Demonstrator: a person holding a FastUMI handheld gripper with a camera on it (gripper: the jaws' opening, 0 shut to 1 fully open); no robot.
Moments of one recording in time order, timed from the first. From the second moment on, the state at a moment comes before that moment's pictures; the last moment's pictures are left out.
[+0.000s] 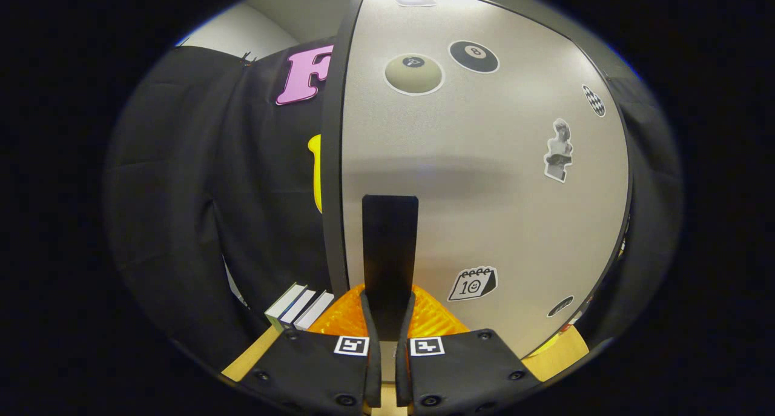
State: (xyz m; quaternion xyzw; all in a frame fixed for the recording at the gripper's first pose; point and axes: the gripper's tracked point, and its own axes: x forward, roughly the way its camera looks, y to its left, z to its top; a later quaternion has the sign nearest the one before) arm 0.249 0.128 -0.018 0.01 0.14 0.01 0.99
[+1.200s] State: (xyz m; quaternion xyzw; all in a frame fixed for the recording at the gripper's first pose) arm 0.119 0.081 -0.001 0.03 0.14 0.11 0.98
